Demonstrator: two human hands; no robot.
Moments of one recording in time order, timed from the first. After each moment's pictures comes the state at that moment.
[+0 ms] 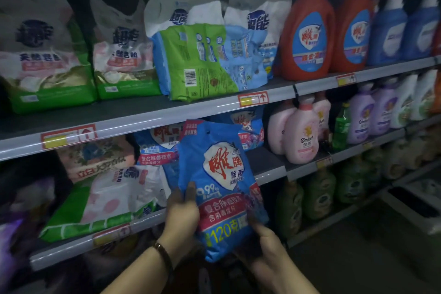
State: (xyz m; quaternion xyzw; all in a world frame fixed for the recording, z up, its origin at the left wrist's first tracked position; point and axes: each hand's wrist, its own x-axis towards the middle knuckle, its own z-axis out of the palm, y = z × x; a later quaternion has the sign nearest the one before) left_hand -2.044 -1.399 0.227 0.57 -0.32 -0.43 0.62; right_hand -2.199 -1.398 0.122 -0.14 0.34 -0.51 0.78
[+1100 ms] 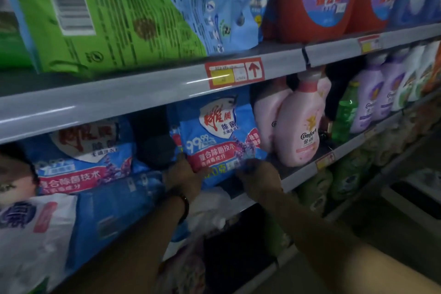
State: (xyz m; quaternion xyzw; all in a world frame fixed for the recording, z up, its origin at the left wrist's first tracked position) left_hand -2.086 -1.729 0.109 0.67 -0.63 -0.19 0.33; right_hand -2.283 -1.707 0.093 -0.52 0.75 -0.33 0.25
